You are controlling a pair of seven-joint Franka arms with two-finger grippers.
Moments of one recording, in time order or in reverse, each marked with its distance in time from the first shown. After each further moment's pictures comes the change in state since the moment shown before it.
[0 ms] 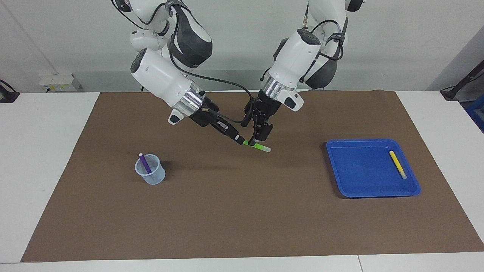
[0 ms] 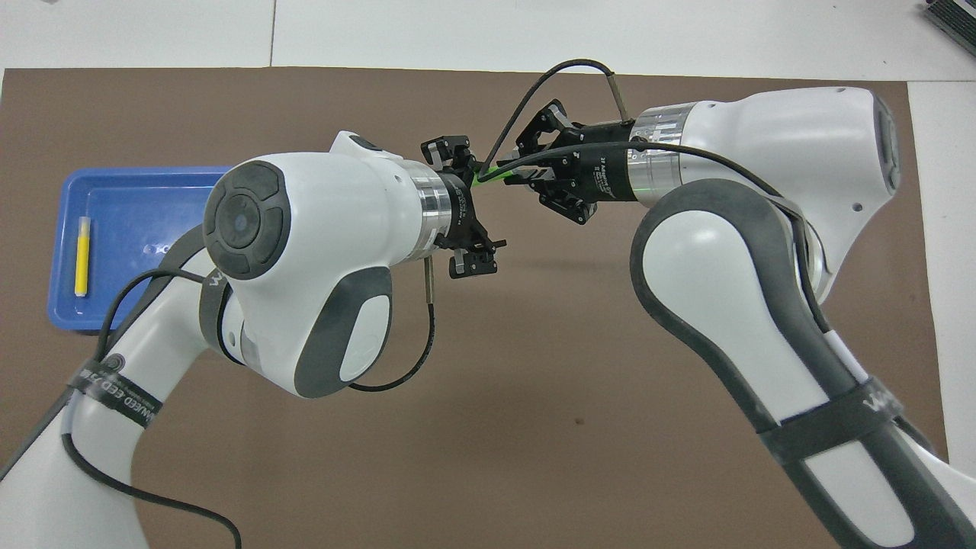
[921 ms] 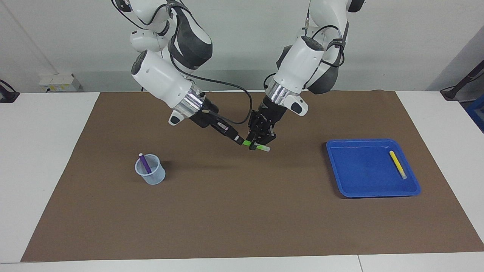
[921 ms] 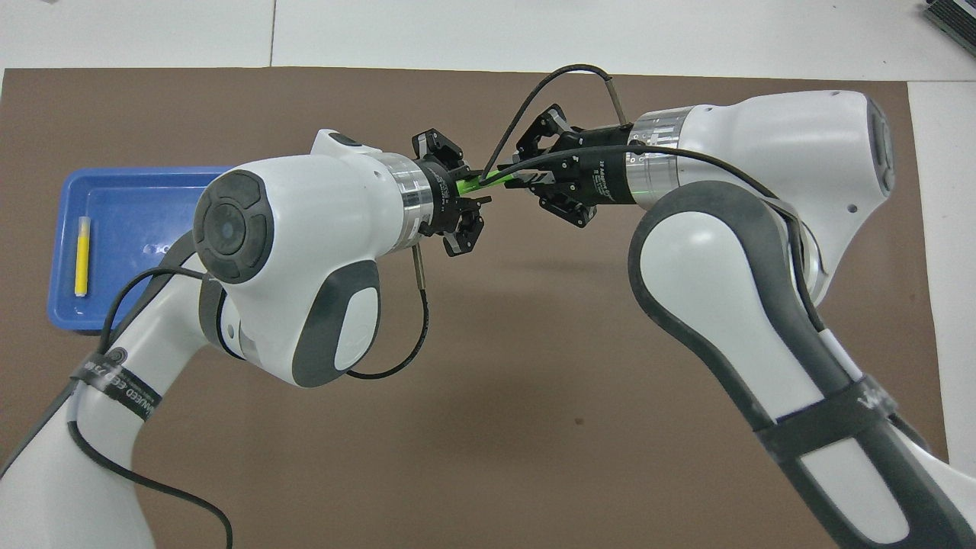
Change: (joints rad) left arm 0.006 0.008 0.020 -0.041 0.000 0.111 -0.025; right arm 0.000 0.000 0.000 -0.011 0.000 0.000 0.000
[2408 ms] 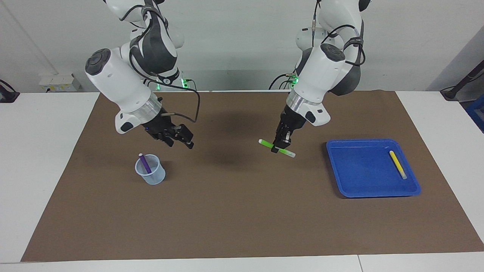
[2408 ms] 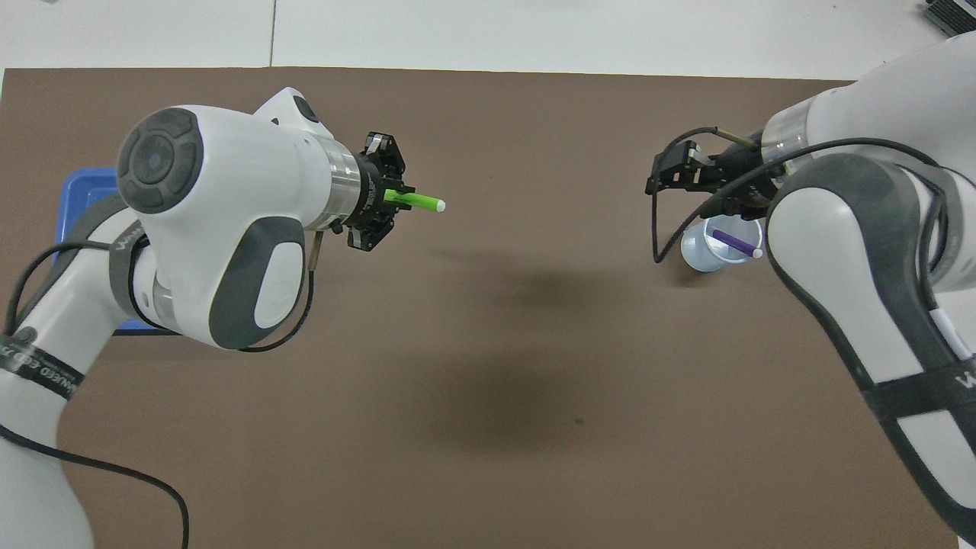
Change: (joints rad) left arm 0.143 -0.008 0.010 0.021 0.067 -0.284 0.644; right arm -0.232 -0.033 -0.019 0.008 -0.520 -0.358 -0.616
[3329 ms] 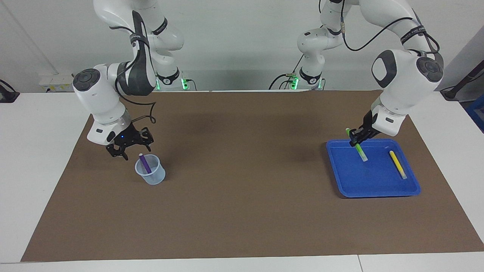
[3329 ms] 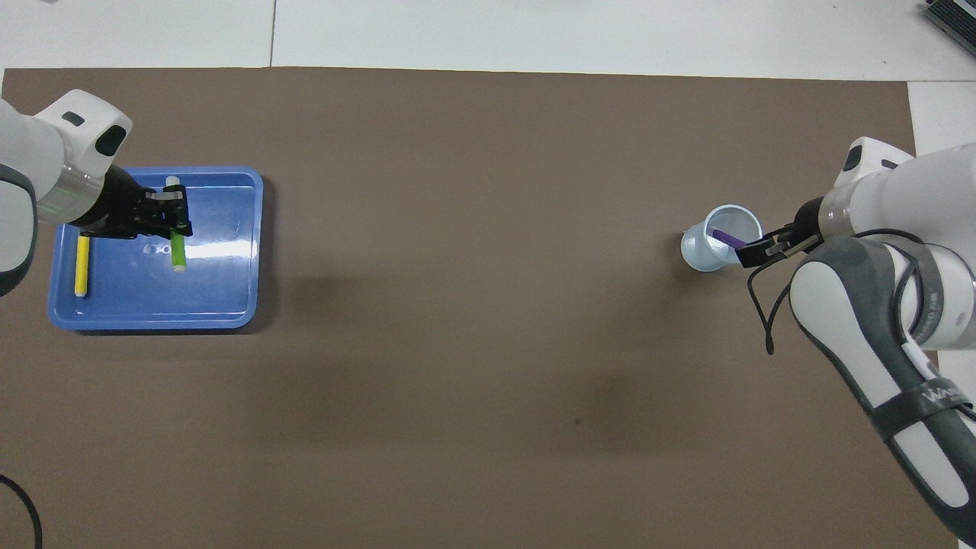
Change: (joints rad) left arm 0.384 -0.042 0.019 -0.019 0.154 -0.347 1.353; right arm -0.132 -0.099 0.000 -0.366 -0.201 0.284 -0.709
